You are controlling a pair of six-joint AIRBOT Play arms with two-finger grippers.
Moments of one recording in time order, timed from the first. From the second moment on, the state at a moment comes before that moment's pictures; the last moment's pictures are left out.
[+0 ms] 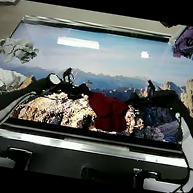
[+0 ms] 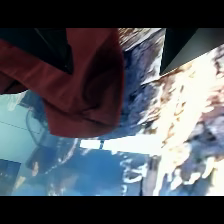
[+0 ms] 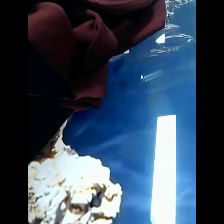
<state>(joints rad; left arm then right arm) -0.35 -1.71 1.16 0.64 -0.72 -1.57 -0.08 -1.59 1.07 2.44 -1.08 -1.90</state>
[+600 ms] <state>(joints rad) -0.34 -1.76 1.30 0.61 -0.68 -1.57 -0.08 -1.54 1.12 2.42 -1.13 -1.92</state>
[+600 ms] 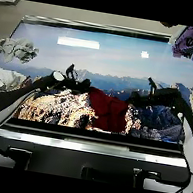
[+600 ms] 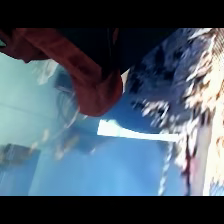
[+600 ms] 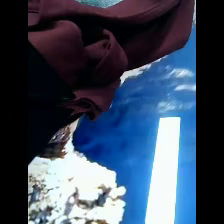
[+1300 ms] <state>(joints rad) -0.13 -1.25 1.83 1.03 -1.05 -1.59 -0.08 -0.99 1.76 2.21 -1.16 -1.84</state>
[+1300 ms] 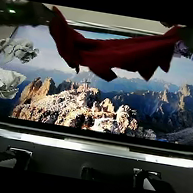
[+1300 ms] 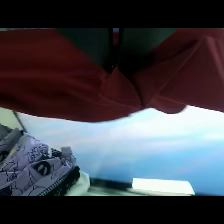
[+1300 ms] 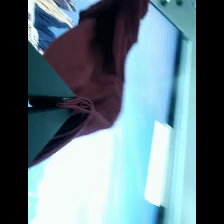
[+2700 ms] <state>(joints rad) -0.08 -1.76 1.66 1.33 -1.06 -1.81 0.04 -1.83 1.80 1.84 -1.11 -1.50</state>
